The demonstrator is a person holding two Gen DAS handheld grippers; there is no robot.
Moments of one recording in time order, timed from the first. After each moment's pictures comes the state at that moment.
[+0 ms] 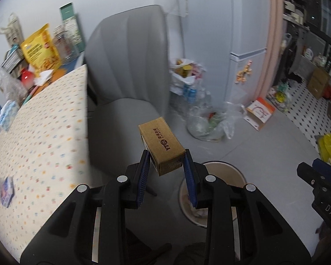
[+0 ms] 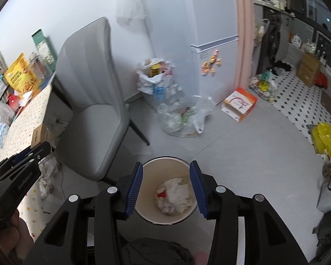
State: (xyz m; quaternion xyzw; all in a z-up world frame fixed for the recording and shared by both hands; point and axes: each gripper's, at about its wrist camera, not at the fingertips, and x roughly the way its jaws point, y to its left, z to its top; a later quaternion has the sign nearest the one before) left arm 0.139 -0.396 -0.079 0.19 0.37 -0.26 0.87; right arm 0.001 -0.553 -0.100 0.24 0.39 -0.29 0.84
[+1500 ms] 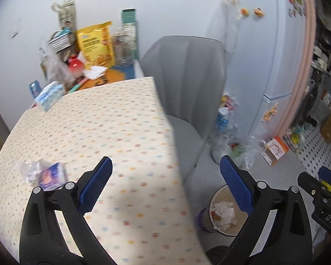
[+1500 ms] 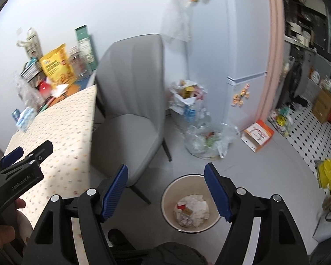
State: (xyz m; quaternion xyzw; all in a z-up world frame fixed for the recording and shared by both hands) left arm 0.167 -0.221 -0.008 0.08 0.33 -0.17 0.93; right arm 0.050 -0.428 -0.023 0.16 0.35 -0.21 0.90
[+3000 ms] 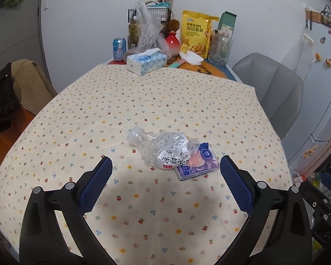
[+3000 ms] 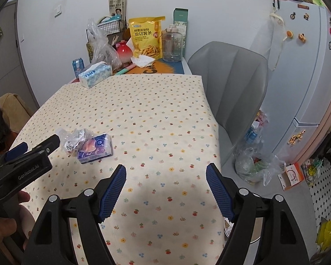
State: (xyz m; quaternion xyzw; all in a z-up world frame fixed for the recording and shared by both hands) left arm 0.205 0.036 -0.028 -0.04 0.35 -0.02 0.93; right arm 0.152 -0.176 -0.009 0.03 0.38 -0.06 0.92
